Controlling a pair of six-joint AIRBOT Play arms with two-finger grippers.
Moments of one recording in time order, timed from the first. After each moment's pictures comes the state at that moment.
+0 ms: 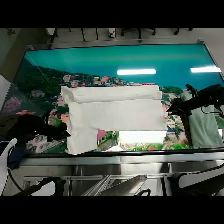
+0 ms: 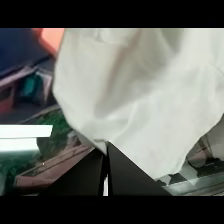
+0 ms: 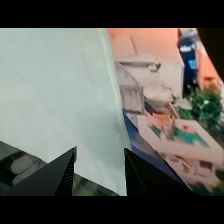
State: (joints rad) left arm 0.21 -1.27 0.72 -2.12 1.19 1.71; right arm -0.42 -1.71 1.28 2.20 -1.41 -1.95
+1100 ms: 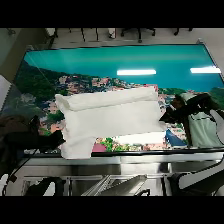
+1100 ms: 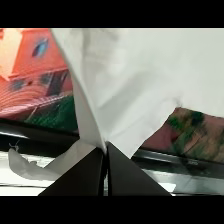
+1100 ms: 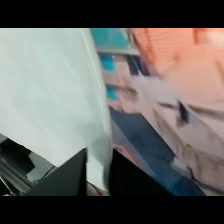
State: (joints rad) left arm 0.17 -0.76 0.55 -2.02 1.23 1.42; right arm -0.35 -1.78 1.14 2.23 -1.39 -1.97
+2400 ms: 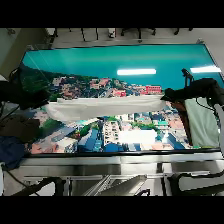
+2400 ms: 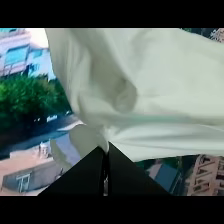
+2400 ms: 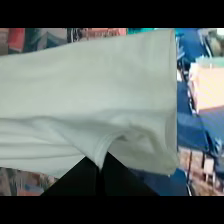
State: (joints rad) left arm 0.13 -1.34 1.37 -1.79 1.28 1.48; right arm -0.22 -1.59 1.27 2.25 -1.05 -1.94
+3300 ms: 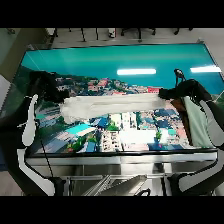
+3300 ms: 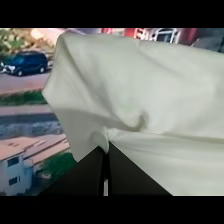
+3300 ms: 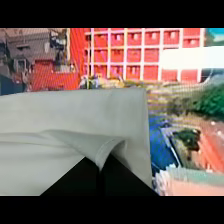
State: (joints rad) left arm -0.03 -1.90 1.78 -1.55 1.36 1.42; right arm -0.17 -1.75 1.34 2.12 -0.82 -1.94
